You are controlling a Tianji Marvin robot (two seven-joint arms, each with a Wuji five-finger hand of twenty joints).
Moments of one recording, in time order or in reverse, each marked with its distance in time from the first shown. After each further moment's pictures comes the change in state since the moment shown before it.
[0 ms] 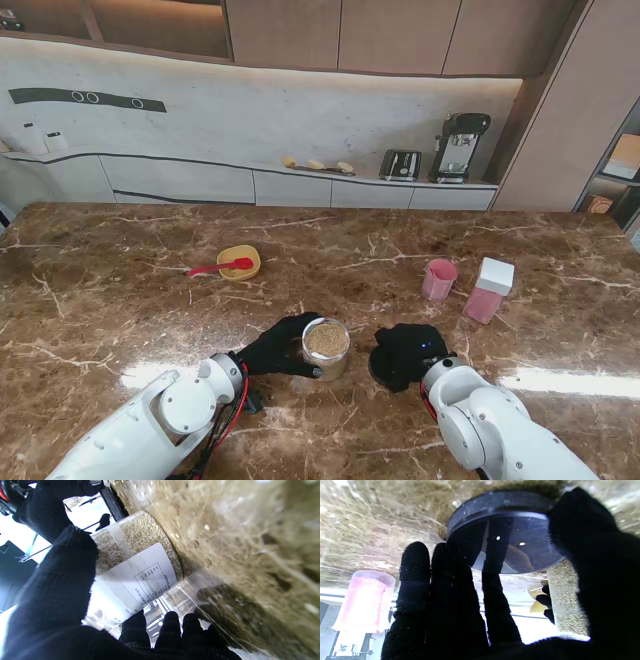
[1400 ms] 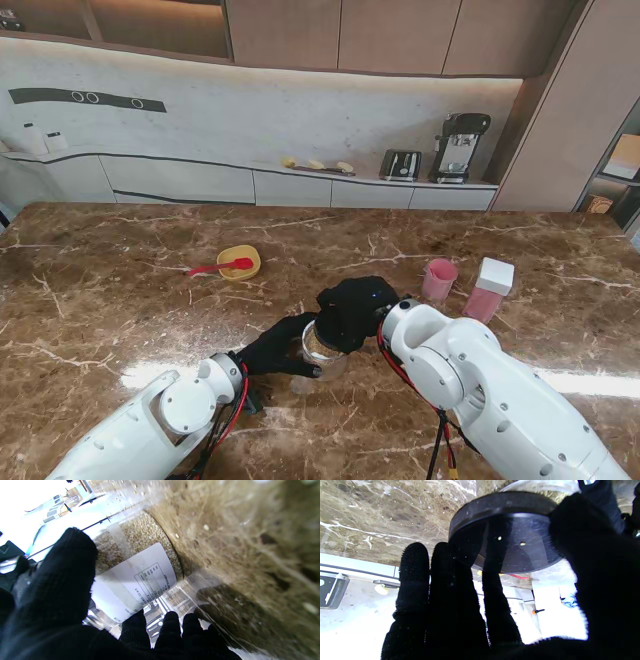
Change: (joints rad) left arm 0.001 0.000 -0.002 0.001 0.001 -0.002 0.000; right arm 0.249 0.005 -0.138 -0.152 0.121 -0.083 0.255; left_hand 0.006 0.017 -0.031 0.011 0.000 0.000 0.000 -0.012 0.000 0.000 0.000 0.000 0.000 0.000 0.000 0.000 0.001 0.000 0.000 0.008; right_hand 0.000 0.053 -0.023 -0.002 -0.001 -0.002 -0.027 -0.021 0.000 0.000 -0.017 -0.010 0.009 0.000 0.000 0.000 -0.016 0.010 0.000 -0.012
